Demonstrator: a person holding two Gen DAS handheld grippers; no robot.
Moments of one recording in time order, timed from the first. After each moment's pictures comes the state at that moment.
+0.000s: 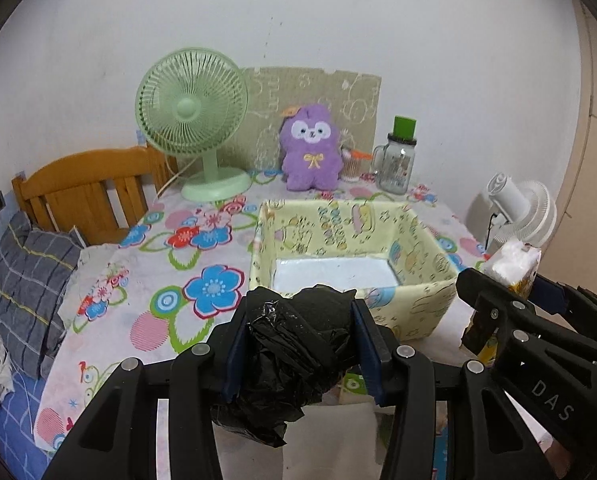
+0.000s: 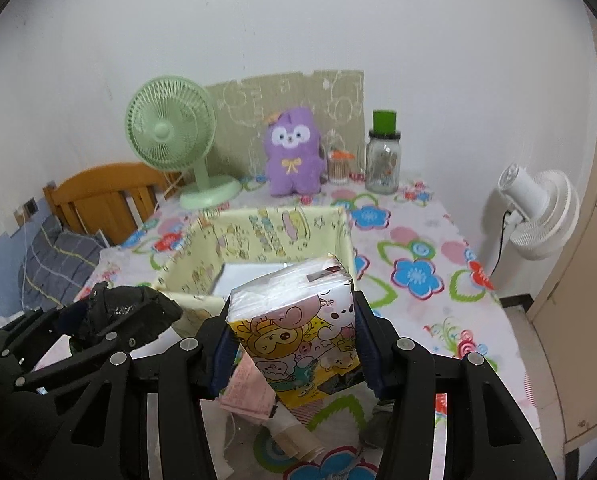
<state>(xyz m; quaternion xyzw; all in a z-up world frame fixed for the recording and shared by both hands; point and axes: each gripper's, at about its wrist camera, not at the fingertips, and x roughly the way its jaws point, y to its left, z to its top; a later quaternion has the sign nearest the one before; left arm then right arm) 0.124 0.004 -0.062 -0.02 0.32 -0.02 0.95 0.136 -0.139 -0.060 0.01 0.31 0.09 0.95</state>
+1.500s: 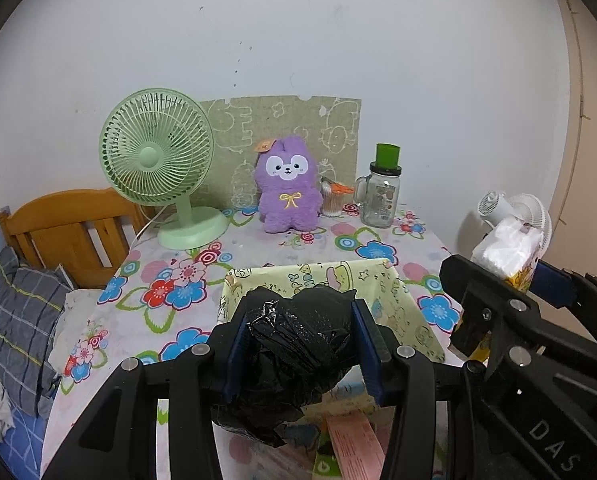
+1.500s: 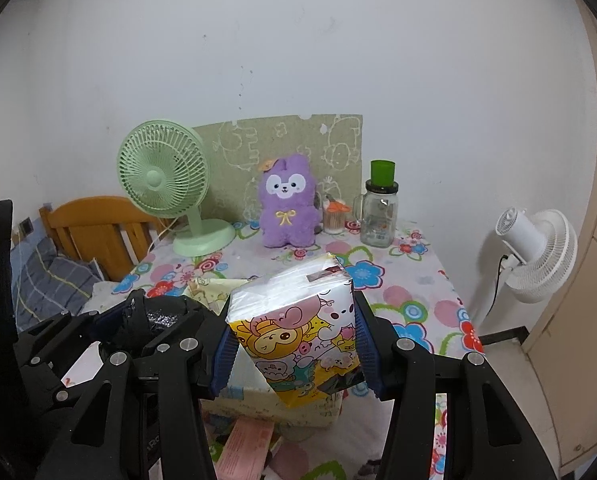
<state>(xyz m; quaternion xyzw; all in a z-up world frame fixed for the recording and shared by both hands) 0.184 -0.021 -0.037 0.00 0.29 -0.04 0.96 0.182 -0.140 -0.022 0.00 0.26 0.09 0.96</state>
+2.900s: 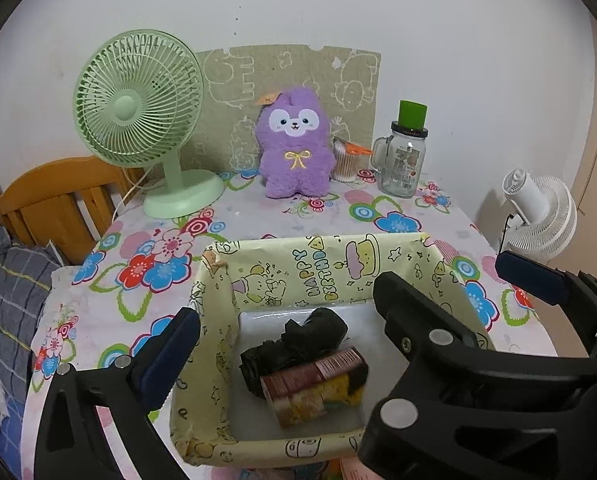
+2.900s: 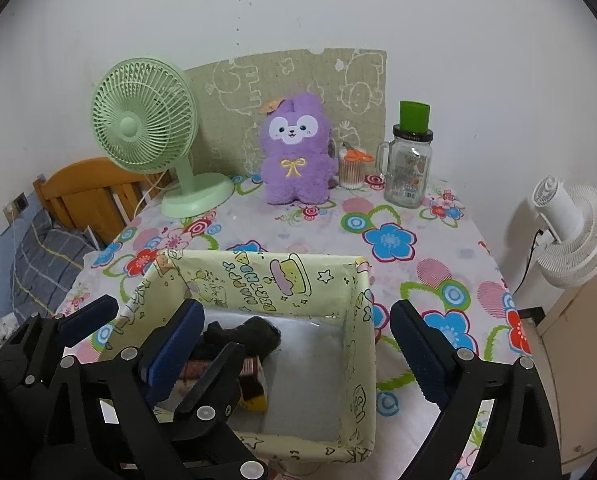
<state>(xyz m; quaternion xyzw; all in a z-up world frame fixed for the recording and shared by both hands) 0.240 -0.025 -0.081 -0.01 0.34 -0.02 0.94 0.261 -0.125 -0.077 0.00 0.34 0.11 0.93</state>
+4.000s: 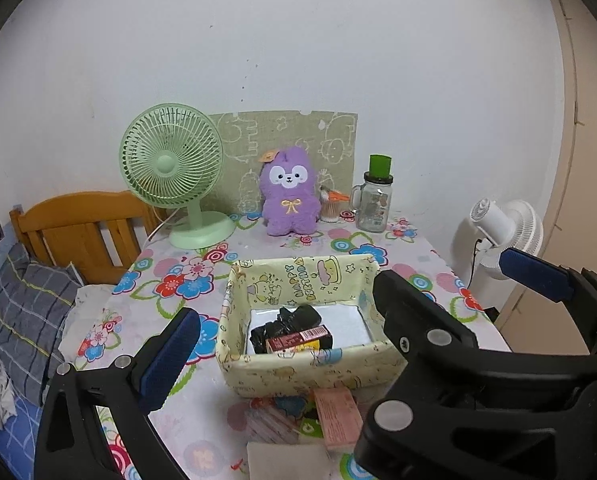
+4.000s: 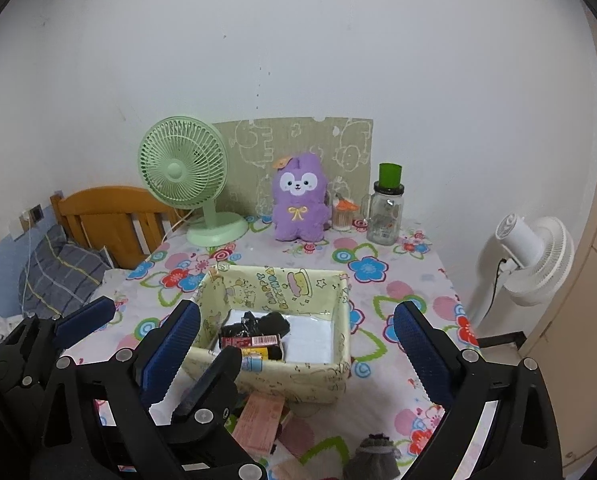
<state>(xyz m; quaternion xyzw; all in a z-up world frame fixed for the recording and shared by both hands) 0.128 -0.029 -0.021 0.00 0.27 -0.03 0.96 0.138 -0.136 -0.007 -0.02 0.26 0.10 0.96</state>
